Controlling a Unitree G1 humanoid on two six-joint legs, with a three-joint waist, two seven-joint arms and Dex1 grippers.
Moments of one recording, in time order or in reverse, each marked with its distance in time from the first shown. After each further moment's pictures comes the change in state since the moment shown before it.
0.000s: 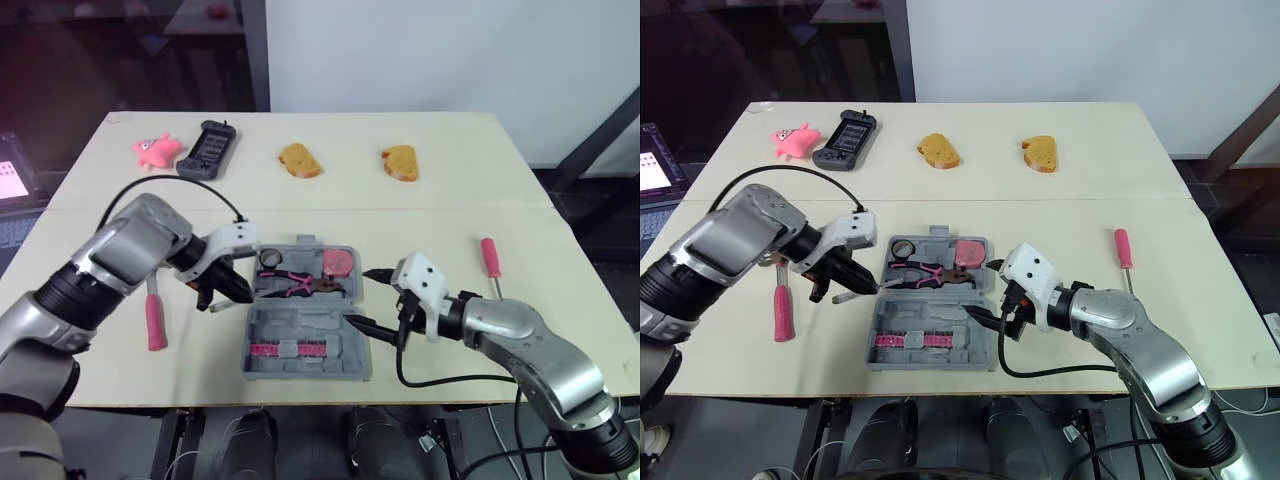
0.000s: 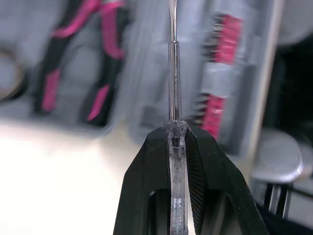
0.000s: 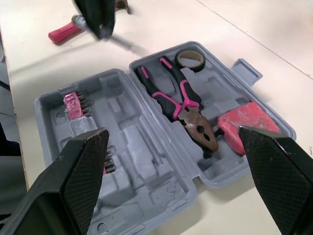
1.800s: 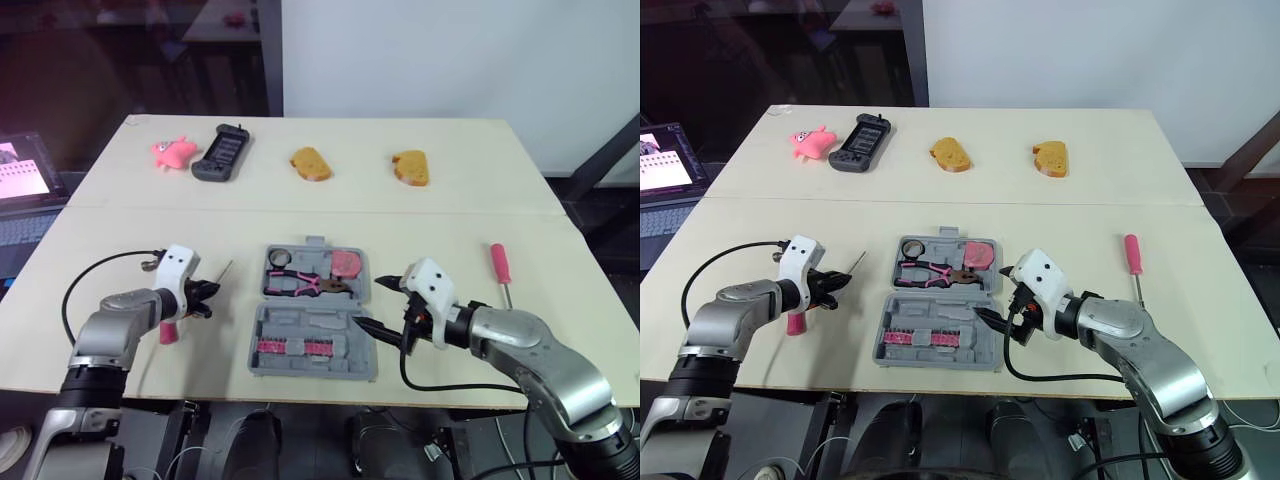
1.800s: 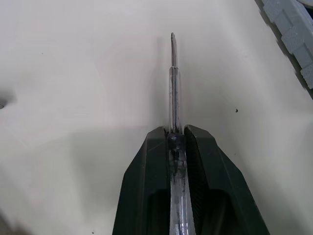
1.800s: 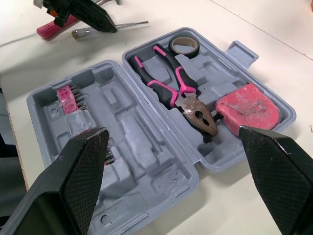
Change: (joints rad) left arm 0.540 -0.358 0.590 0.143 -0.039 -0.221 0.735; right arm 0.058 0.009 -0.042 -0.007 0.006 0.038 -0.032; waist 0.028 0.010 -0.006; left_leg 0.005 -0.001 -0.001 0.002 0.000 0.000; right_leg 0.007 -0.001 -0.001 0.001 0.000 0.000
